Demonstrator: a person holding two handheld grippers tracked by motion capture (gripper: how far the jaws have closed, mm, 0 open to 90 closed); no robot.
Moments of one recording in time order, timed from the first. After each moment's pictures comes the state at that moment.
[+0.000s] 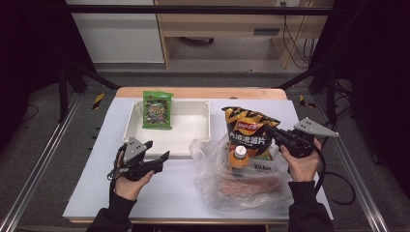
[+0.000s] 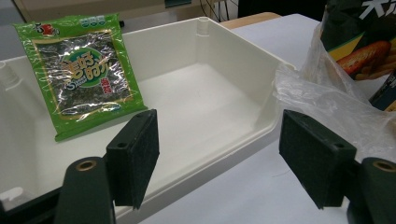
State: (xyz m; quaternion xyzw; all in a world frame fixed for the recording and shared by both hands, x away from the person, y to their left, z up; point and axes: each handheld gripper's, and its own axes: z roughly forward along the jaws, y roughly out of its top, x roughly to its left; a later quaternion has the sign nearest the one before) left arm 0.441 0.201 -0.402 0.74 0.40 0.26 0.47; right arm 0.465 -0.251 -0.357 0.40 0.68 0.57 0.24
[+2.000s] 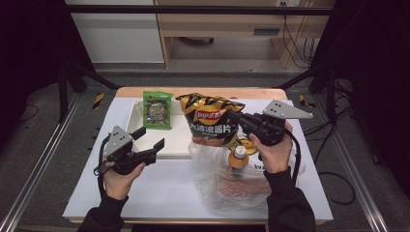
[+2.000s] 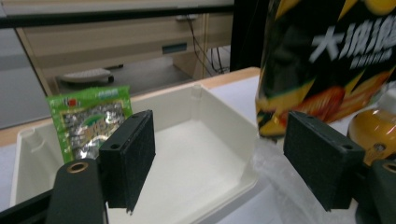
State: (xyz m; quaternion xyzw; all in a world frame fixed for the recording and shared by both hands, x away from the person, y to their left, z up) left arm 0.430 0.209 -0.339 0.70 0.37 0.28 0.55; right arm 0.462 -0.160 -0.290 0.29 0.69 0.63 0.20
